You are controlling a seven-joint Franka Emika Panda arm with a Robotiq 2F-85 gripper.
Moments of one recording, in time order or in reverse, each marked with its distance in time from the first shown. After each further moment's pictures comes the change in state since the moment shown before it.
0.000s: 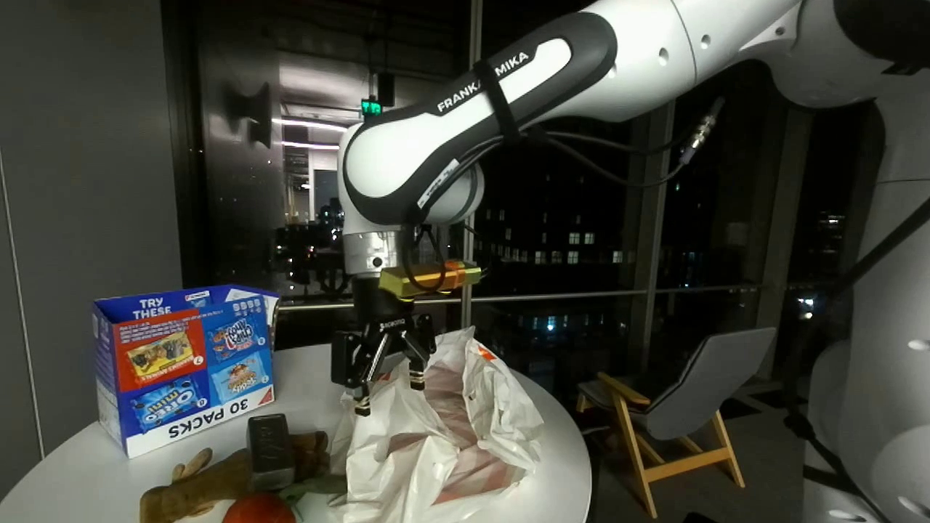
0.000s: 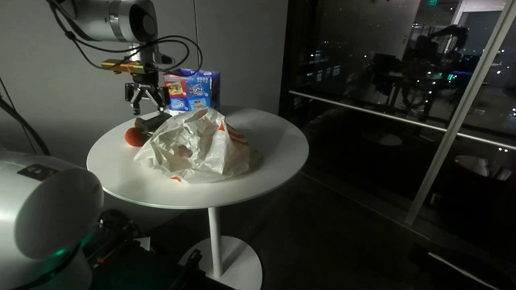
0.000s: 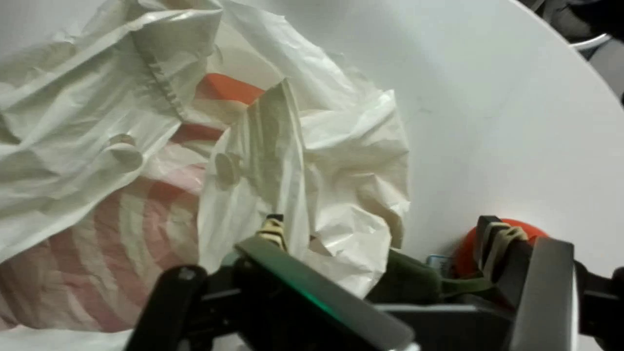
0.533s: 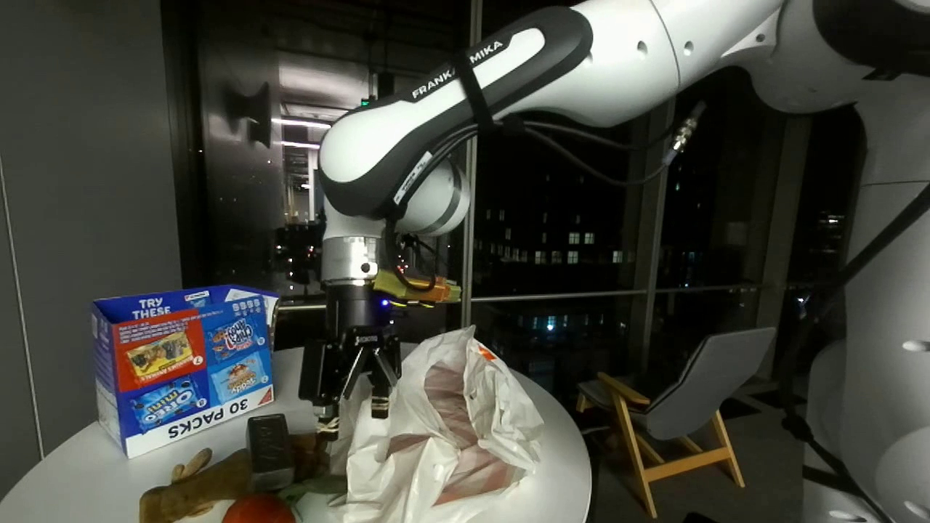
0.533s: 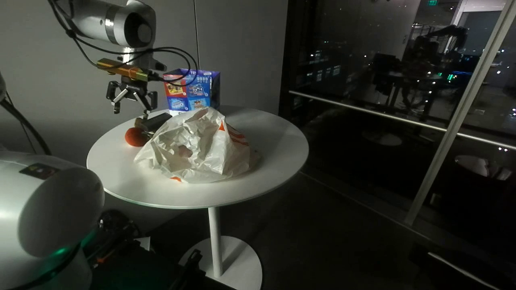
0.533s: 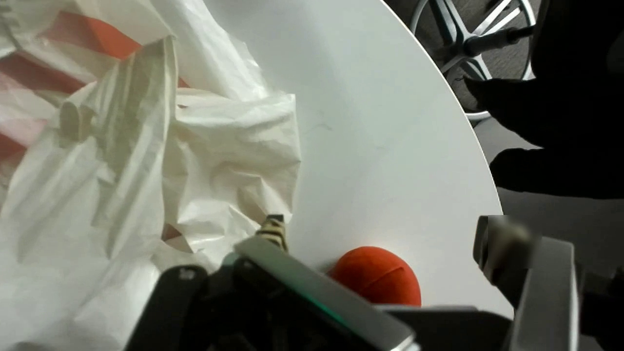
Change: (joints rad) arm 0.019 0.054 0.022 0.027 0.191 0.013 -0.316
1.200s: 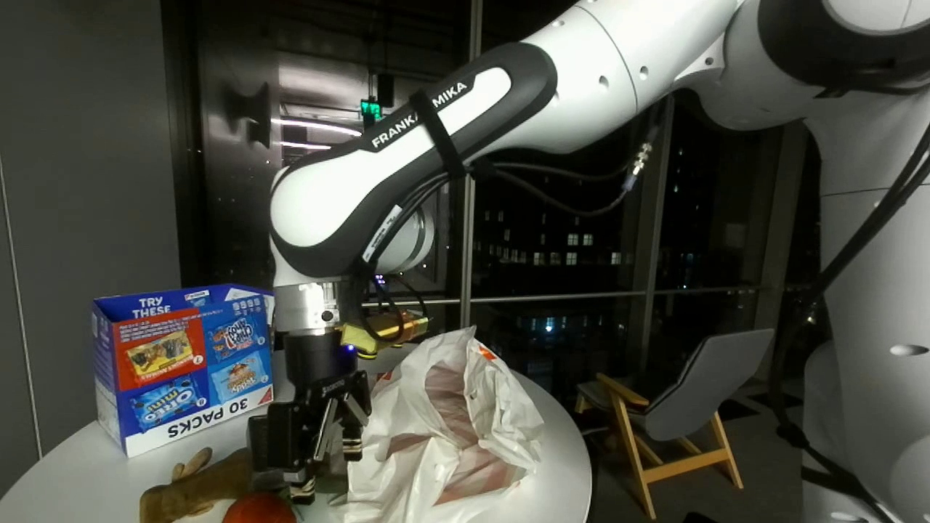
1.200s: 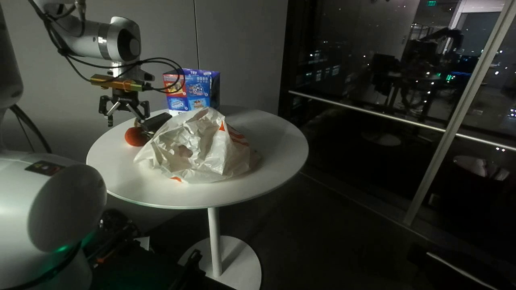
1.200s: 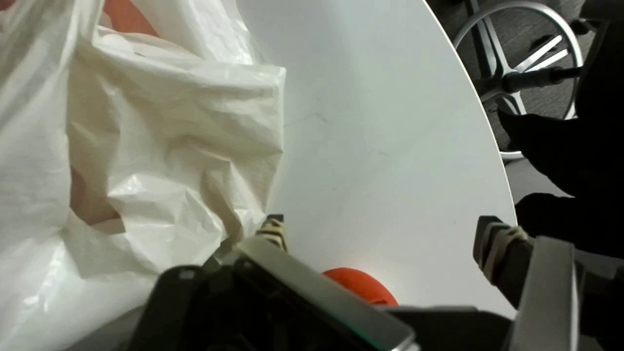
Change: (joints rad) arm 0.054 0.124 0.051 0.042 -0.126 0.053 0.015
